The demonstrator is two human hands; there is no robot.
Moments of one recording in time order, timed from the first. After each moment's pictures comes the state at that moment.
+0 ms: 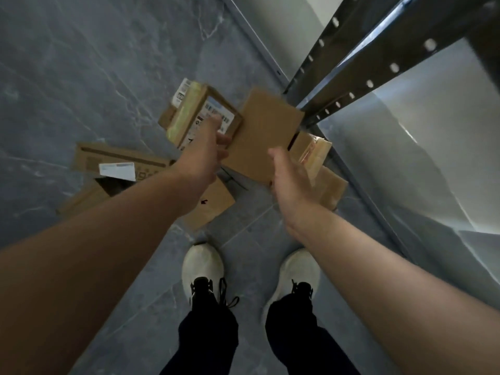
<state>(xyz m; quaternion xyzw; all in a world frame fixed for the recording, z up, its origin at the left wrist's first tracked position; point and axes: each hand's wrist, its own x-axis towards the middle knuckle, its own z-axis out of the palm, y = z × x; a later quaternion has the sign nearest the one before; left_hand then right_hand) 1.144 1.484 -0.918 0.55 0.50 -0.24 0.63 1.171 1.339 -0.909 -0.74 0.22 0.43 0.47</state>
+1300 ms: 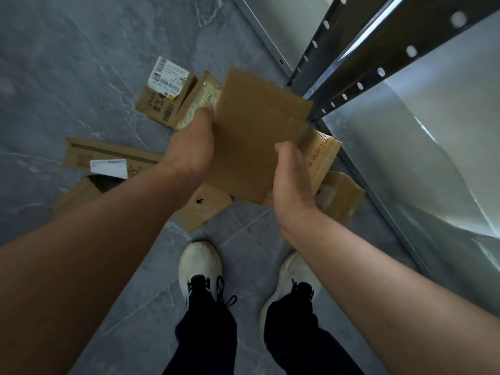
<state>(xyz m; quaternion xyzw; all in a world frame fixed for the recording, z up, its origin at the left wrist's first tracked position) 1.156 1.478 -0.931 0.60 0.55 -0.20 0.55 1.171 1.337 -0.954 -0.72 0.28 0.39 0.50</state>
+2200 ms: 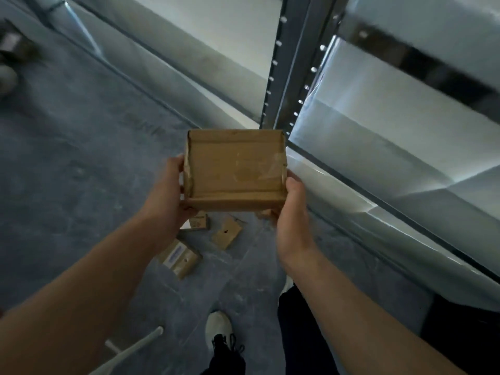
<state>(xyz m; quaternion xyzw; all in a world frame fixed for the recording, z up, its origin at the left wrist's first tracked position) 1.009 1.502 -0.475 0.59 0.36 -0.10 0.71 1.016 1.315 -0.492 -0.66 0.17 0.17 0.72</state>
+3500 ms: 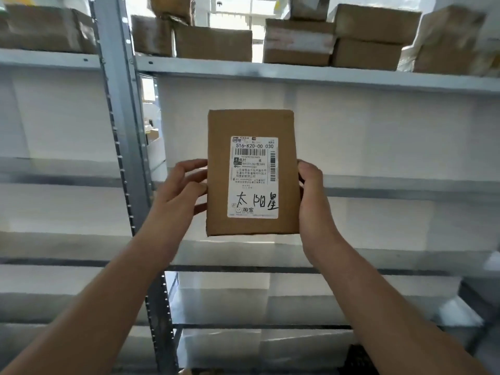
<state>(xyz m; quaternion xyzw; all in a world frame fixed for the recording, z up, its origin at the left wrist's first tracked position) 0.840 1.301 0.110 0.66 -0.23 0.03 0.72 0.775 1.104 0.107 -0.66 0.09 -0.28 0.70</state>
